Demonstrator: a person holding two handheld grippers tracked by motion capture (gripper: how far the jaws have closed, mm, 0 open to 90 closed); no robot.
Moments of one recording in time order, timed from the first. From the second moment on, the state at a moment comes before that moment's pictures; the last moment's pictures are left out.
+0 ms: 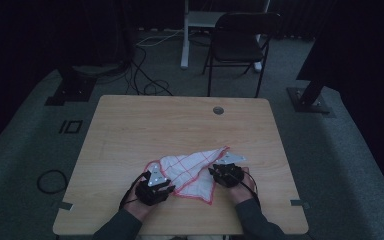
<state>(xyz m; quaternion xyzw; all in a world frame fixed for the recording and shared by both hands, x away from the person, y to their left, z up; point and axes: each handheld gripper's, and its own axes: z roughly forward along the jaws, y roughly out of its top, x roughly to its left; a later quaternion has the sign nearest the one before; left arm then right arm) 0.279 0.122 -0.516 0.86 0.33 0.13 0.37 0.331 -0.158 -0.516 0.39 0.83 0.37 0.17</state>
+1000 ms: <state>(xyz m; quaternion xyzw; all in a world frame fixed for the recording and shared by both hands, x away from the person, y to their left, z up) 0.293 0.100 -0.520 0.88 0.31 0.15 0.33 0.292 -0.145 -0.540 0.37 0.85 0.37 0.13</state>
